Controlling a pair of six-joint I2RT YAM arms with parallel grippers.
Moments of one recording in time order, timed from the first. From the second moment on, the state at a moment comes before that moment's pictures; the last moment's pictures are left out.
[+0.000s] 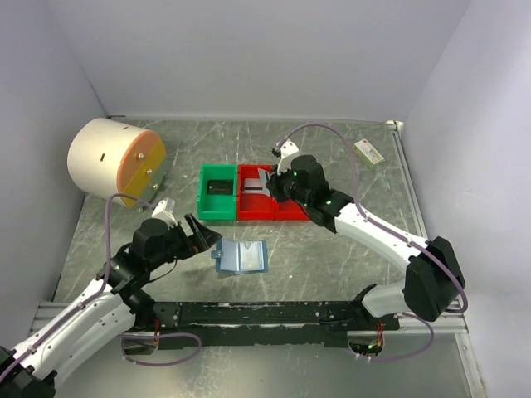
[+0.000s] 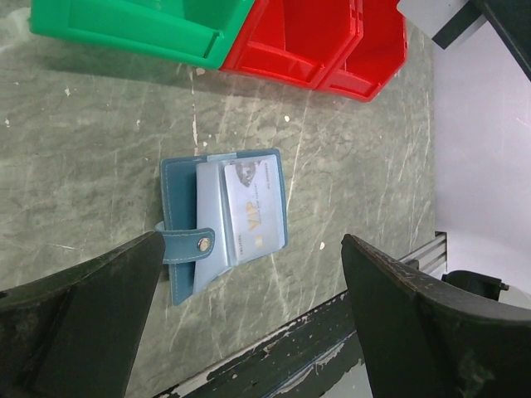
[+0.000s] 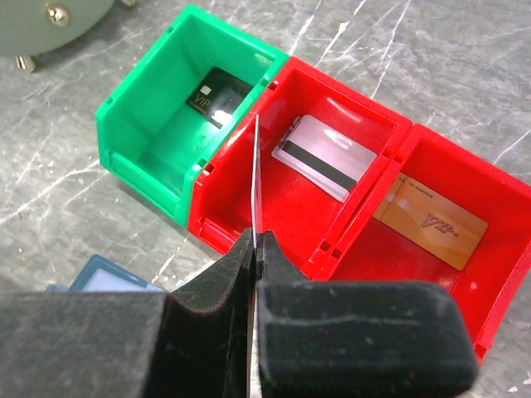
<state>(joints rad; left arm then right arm) -0.60 0.55 0.38 -0.30 0.03 -0.92 0.68 1.36 0.95 0.01 0.00 0.13</state>
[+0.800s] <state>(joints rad) -0.60 0.68 0.37 -0.27 0.02 -0.85 0.80 1.74 1.19 -0.15 0.18 -0.35</state>
